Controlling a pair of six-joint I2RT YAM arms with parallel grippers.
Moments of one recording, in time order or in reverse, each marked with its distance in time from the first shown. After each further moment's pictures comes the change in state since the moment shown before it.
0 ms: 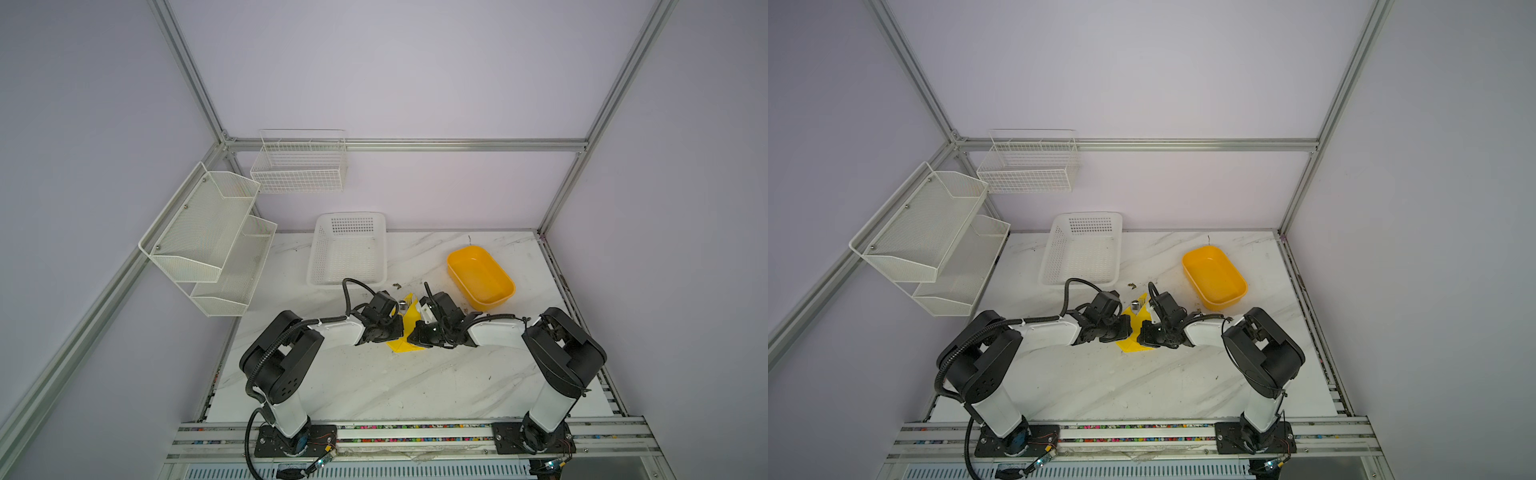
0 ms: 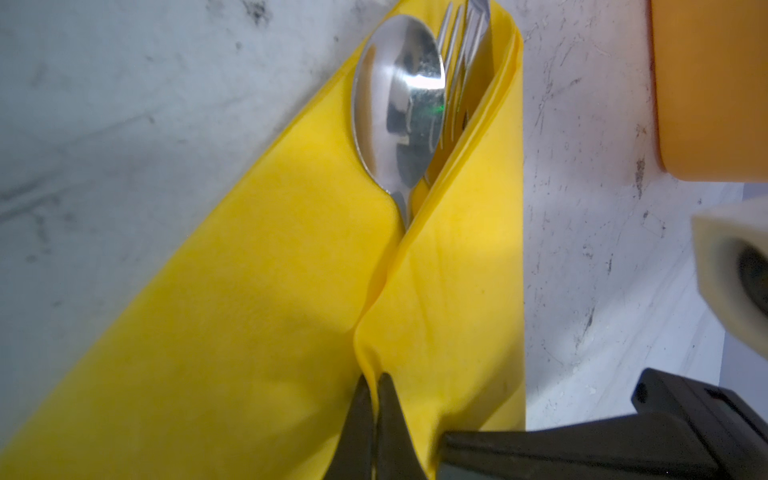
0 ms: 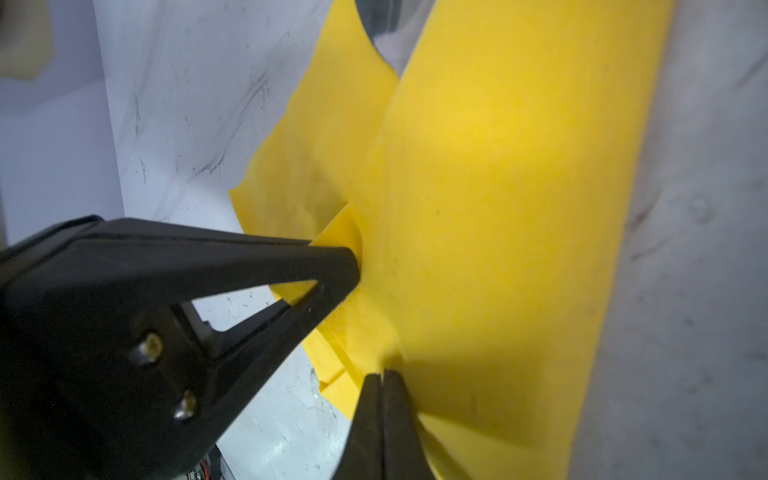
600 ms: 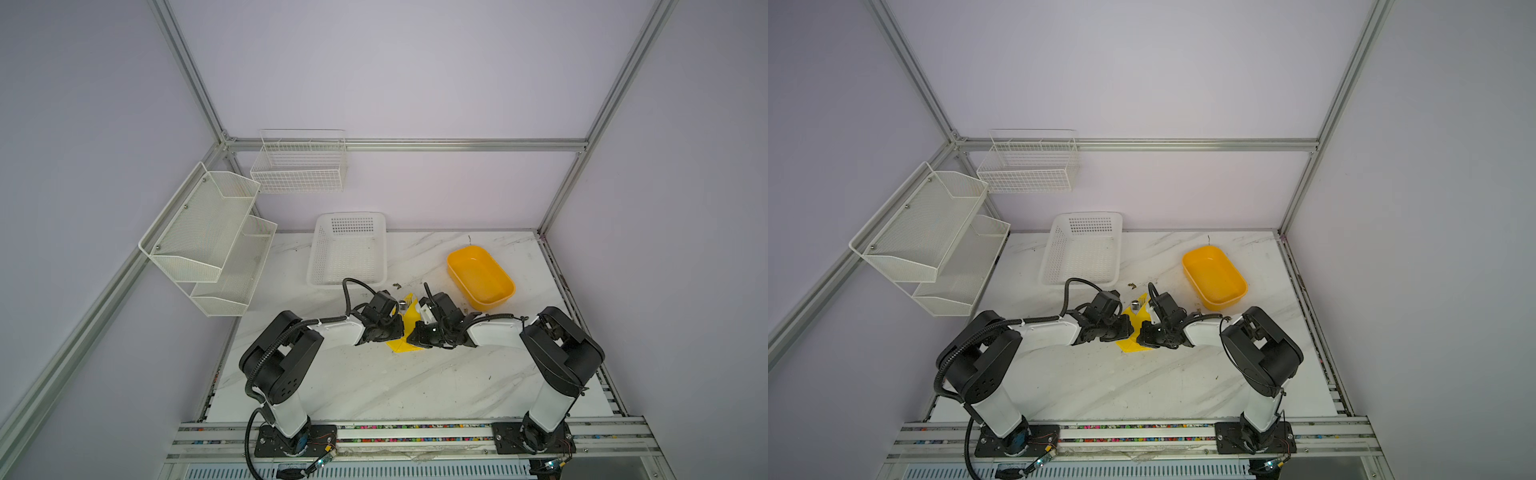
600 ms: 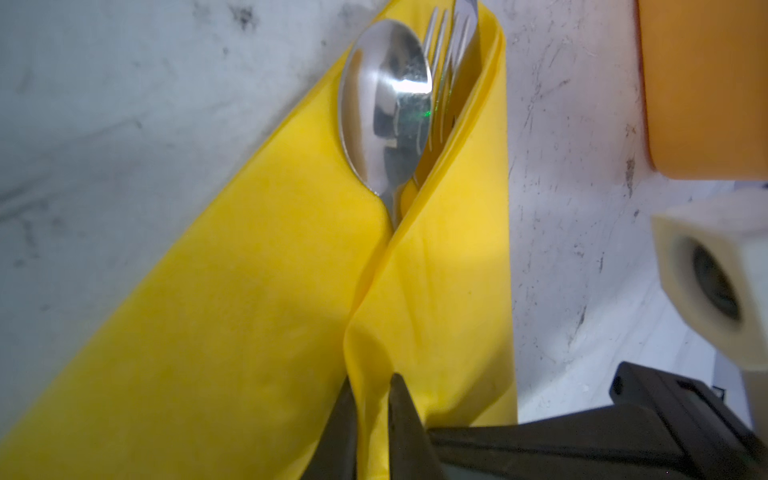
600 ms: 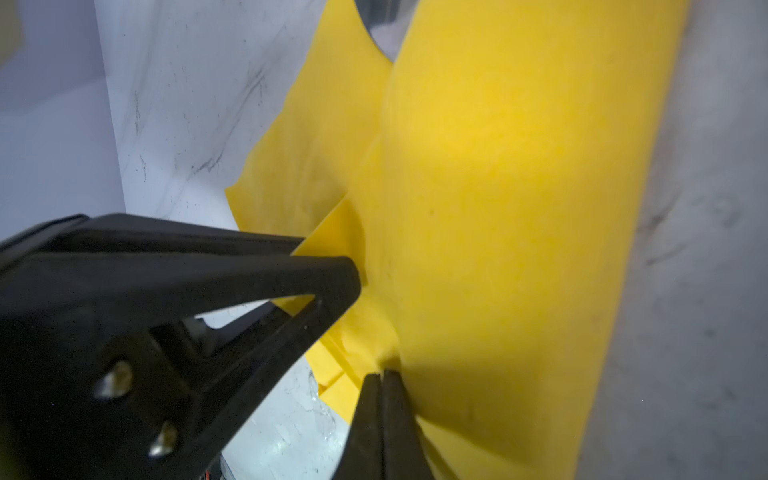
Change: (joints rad) left arm 0.000 -0.006 0.001 0.005 0.003 0.003; right arm 0.000 0.016 -0.004 0.019 -0.003 0.000
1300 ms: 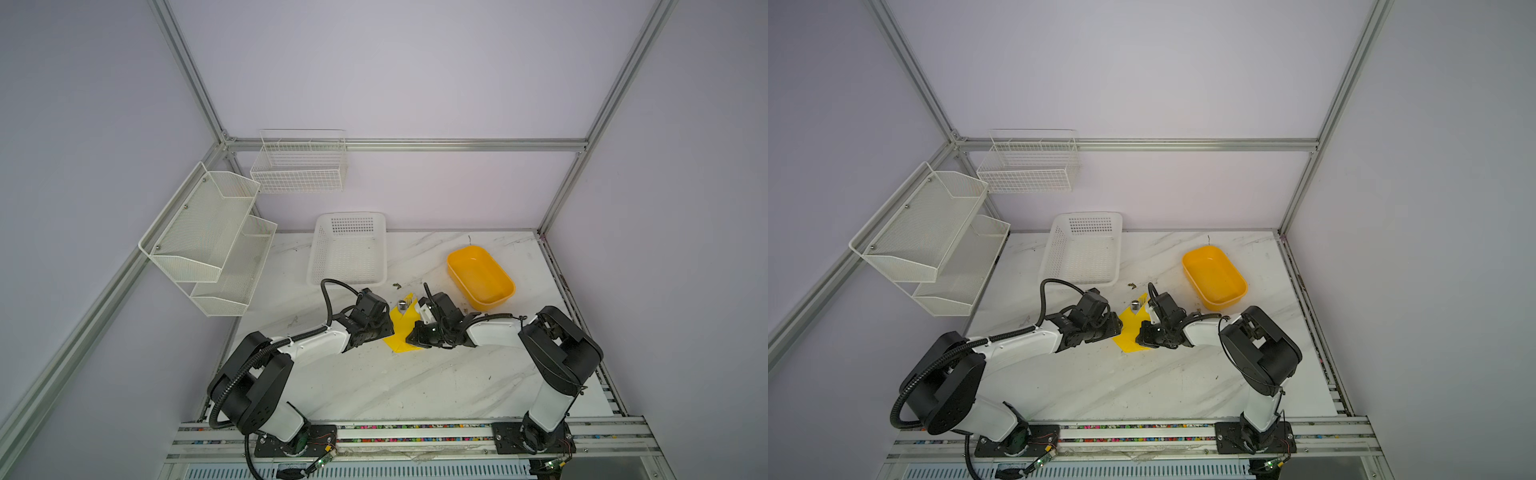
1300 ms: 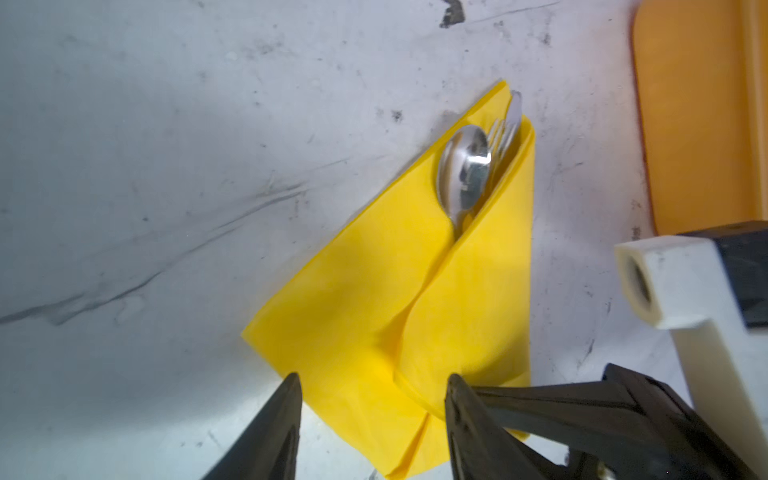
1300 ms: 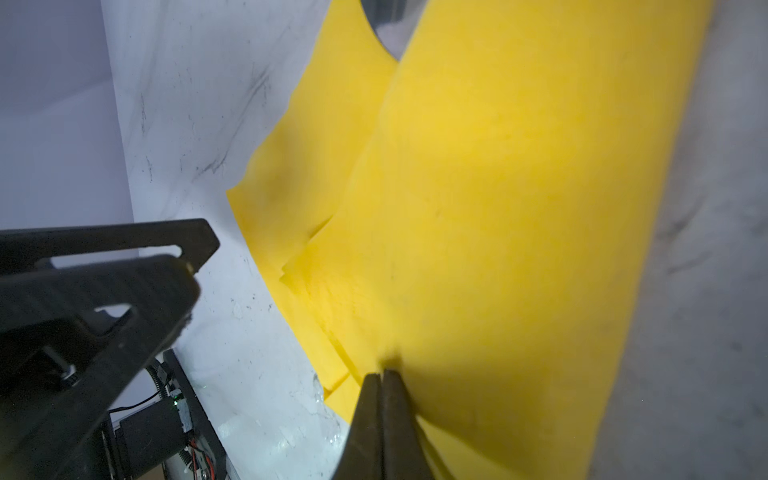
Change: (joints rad) left arm 0.015 -0.208 -0.075 -0.138 -0.197 -0.094; right arm 0.000 0.008 0.000 0.014 -0.008 0.011
